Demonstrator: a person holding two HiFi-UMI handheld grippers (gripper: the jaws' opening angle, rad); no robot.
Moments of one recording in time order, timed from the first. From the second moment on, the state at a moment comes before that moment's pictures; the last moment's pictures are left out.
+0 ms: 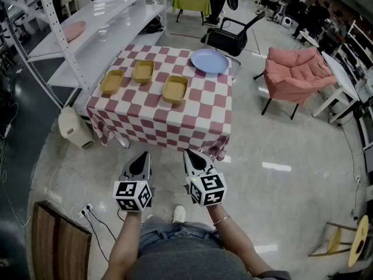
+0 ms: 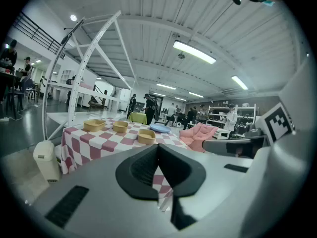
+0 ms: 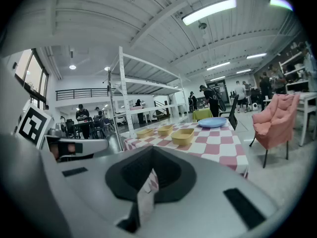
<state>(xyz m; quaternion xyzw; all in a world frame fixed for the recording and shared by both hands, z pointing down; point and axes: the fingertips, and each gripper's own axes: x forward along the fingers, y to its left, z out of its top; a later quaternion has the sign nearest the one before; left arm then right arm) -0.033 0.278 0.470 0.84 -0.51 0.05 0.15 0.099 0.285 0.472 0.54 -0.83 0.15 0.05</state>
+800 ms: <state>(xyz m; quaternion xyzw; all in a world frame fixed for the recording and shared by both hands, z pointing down) -0.037 0.282 0.472 0.84 -0.52 0.03 0.16 0.097 0.287 0.472 0.52 -0.84 0.15 0.04</state>
